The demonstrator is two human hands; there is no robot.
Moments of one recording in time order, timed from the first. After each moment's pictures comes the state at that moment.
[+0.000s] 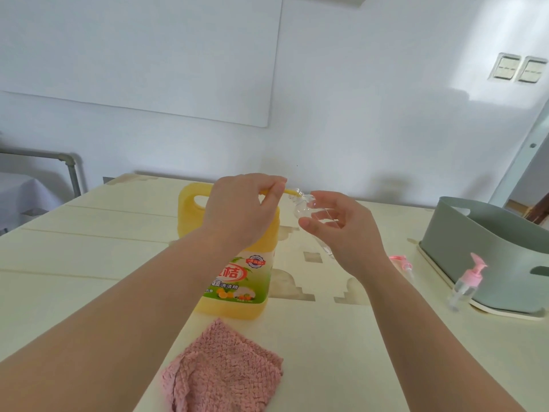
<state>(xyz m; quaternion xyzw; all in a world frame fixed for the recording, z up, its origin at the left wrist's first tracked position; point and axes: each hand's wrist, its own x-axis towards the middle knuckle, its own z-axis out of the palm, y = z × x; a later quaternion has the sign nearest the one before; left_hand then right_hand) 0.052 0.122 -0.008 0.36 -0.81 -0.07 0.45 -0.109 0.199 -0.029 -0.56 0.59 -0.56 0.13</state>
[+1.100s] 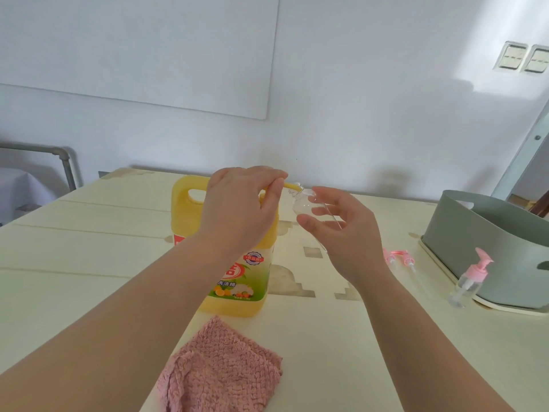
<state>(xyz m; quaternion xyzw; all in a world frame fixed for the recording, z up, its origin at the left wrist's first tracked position) 0.048 0.122 -0.021 0.35 -0.81 -0.01 0.47 -0.102 0.199 -0.043 -0.55 0.56 -0.61 0.11</state>
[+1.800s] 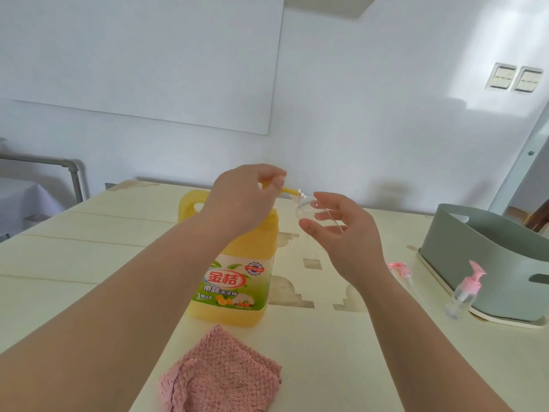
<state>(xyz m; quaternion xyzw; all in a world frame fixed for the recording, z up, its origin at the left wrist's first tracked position) 0.054 0.122 0.021 0.39 -0.81 -0.17 0.40 -0.101 0.205 -0.024 -0.56 0.58 -0.59 0.08</state>
